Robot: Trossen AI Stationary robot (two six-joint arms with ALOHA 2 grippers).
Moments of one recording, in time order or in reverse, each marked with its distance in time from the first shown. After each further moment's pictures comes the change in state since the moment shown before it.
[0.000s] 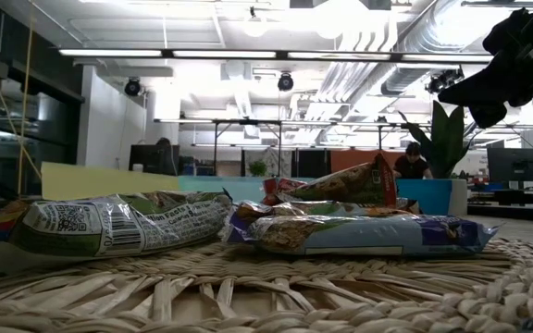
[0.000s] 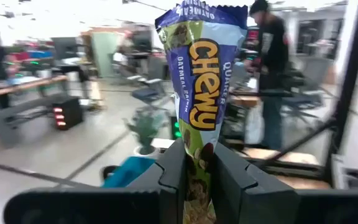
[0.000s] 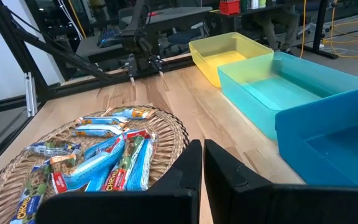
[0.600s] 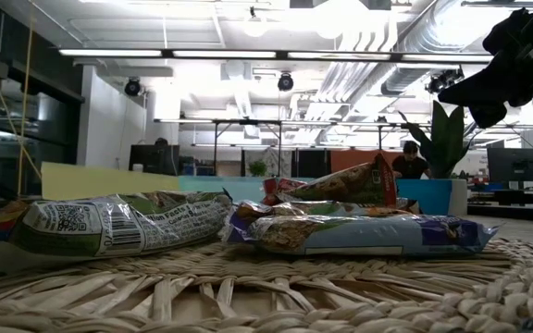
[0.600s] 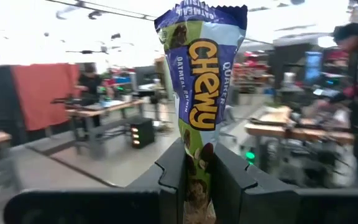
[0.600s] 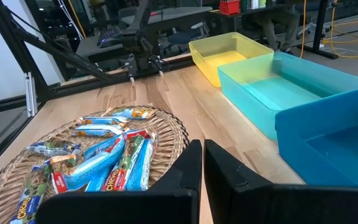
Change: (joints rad) left arm 0.092 -0.115 0.226 0.076 -0.162 0.451; right arm 0.000 0.000 0.000 0.000 0.000 0.000
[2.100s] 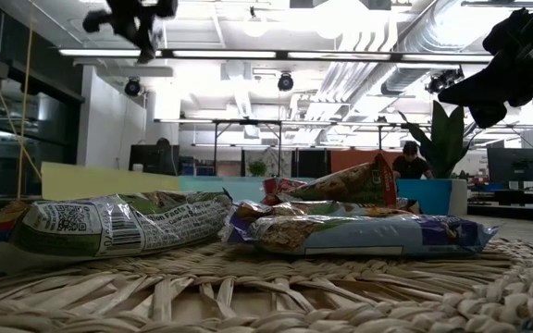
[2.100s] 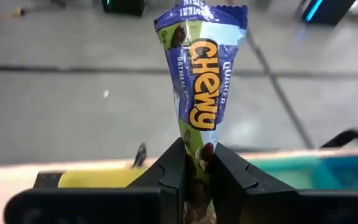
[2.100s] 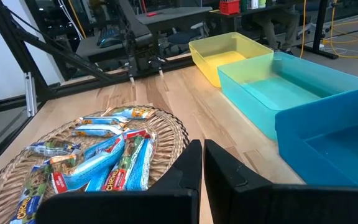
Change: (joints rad) left arm 1.265 0.430 0.039 -0.802 0.597 -1.183; right arm 0.000 0.000 0.000 0.000 0.000 0.000
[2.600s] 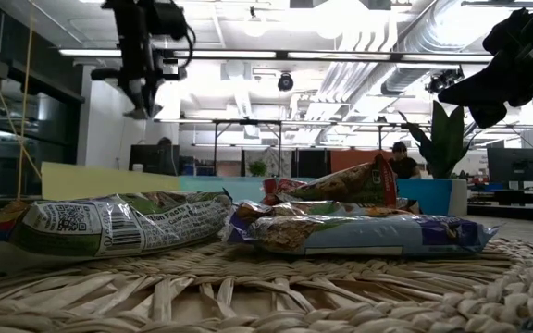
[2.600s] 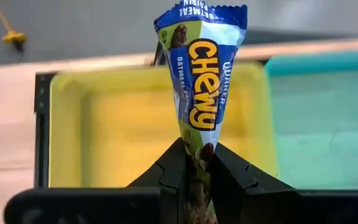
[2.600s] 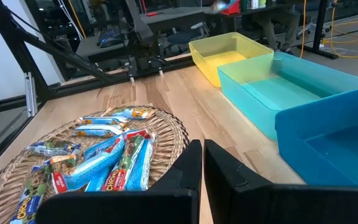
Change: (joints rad) left arm 0.182 0.294 0.000 -0.212 0.301 -0.037; right arm 0.000 0.000 0.000 0.000 0.000 0.000
